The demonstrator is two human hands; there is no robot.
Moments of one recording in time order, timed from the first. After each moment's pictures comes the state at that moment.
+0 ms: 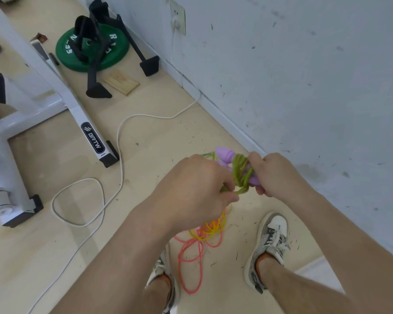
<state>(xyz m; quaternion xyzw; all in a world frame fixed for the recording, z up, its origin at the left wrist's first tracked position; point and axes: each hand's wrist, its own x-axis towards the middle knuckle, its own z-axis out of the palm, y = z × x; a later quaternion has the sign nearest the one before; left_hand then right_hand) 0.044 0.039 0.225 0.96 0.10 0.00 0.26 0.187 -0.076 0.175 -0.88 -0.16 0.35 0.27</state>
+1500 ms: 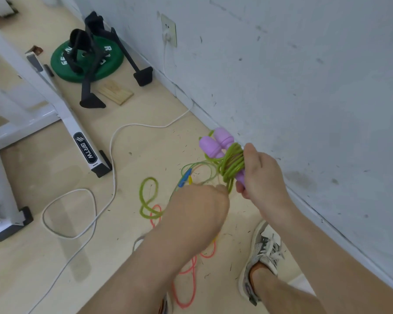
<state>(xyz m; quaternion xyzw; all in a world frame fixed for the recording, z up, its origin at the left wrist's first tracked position) 0.059 0.007 0.197 0.99 0.09 -0.10 0.00 0.172 -0.069 0.178 -0.84 -0.13 0.24 0.47</state>
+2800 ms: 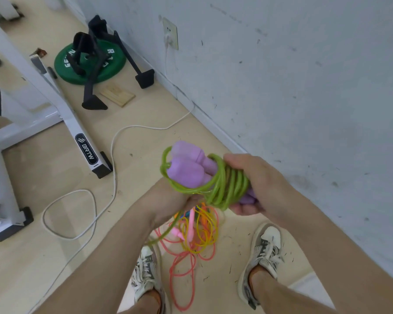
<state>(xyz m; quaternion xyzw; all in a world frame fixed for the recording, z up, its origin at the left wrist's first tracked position) 0.053 0.058 0.165 0.72 0.26 -0.02 0.64 0.163 -0.081 0.229 -0.70 -0.19 0.50 0.48</state>
